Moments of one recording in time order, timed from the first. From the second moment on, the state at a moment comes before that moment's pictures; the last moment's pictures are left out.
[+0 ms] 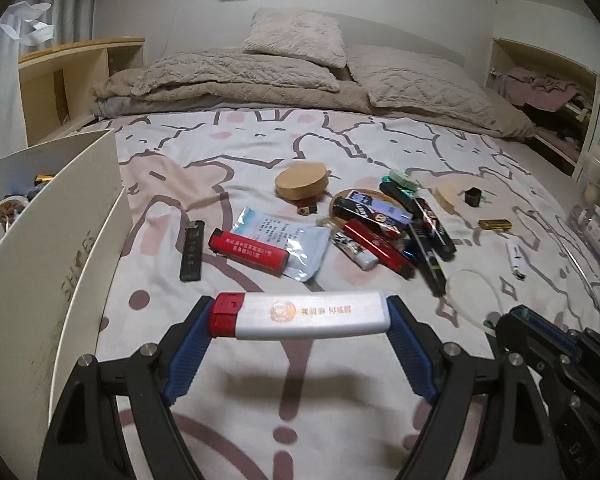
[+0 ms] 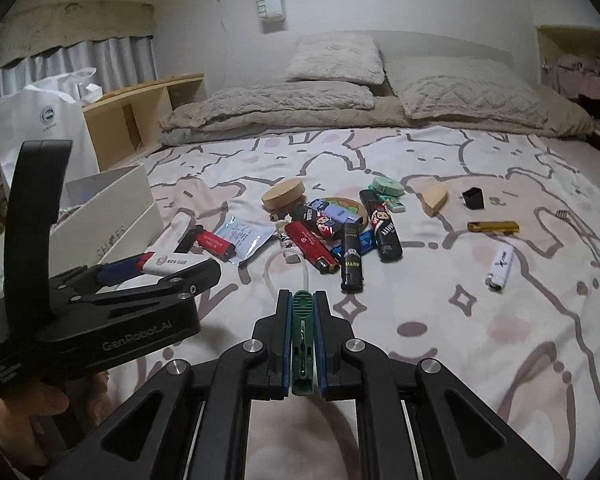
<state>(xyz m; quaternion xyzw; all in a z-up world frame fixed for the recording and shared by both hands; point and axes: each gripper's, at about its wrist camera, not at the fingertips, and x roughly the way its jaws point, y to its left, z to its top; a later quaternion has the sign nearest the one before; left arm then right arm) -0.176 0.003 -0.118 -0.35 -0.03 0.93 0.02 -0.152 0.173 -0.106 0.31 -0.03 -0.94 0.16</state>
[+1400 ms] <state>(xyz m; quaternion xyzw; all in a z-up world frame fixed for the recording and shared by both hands) -0.074 0.010 -0.055 -0.30 -0.02 0.95 0.07 -0.072 0.193 -0.071 0.32 -0.09 -0.93 0.16</state>
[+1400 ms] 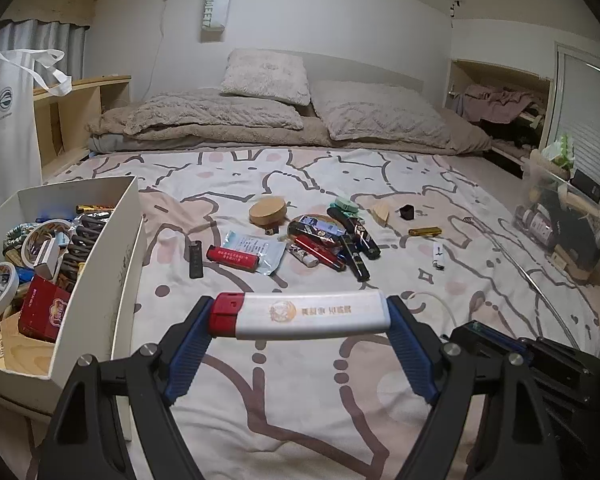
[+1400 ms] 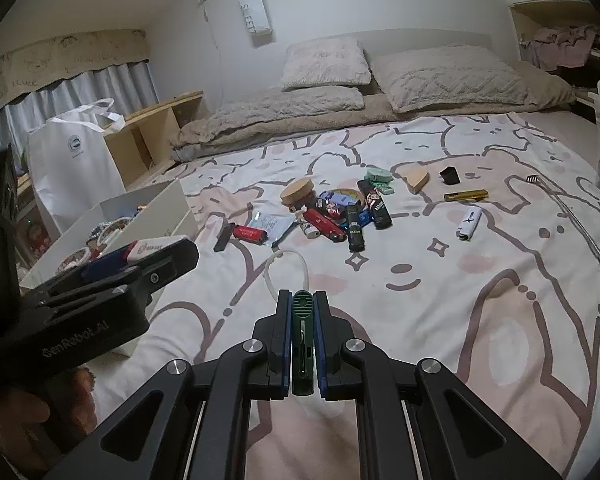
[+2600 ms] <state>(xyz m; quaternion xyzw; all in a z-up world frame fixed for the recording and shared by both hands) -0.046 -0.105 0.022 -0.19 -0.08 0.98 -0.04 -0.078 0.136 0.039 0.19 -0.08 -0.94 0.27</state>
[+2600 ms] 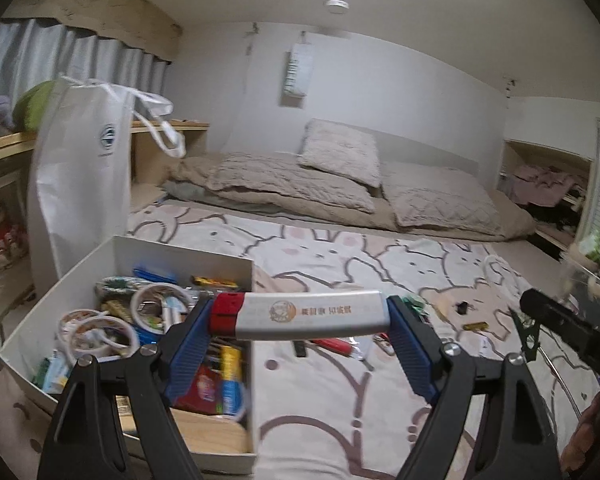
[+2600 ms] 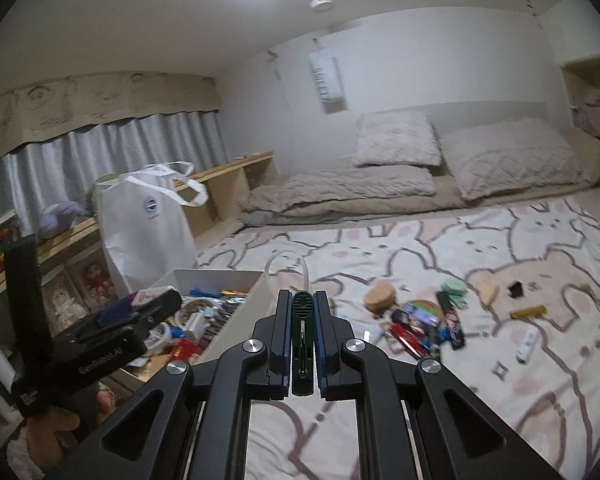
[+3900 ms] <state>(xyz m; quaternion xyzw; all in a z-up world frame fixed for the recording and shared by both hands) -0.073 -0.307 -0.021 -0.27 -0.22 0.91 -0.20 -0.109 -0.045 0.059 0.24 0.02 -0.87 0.43</state>
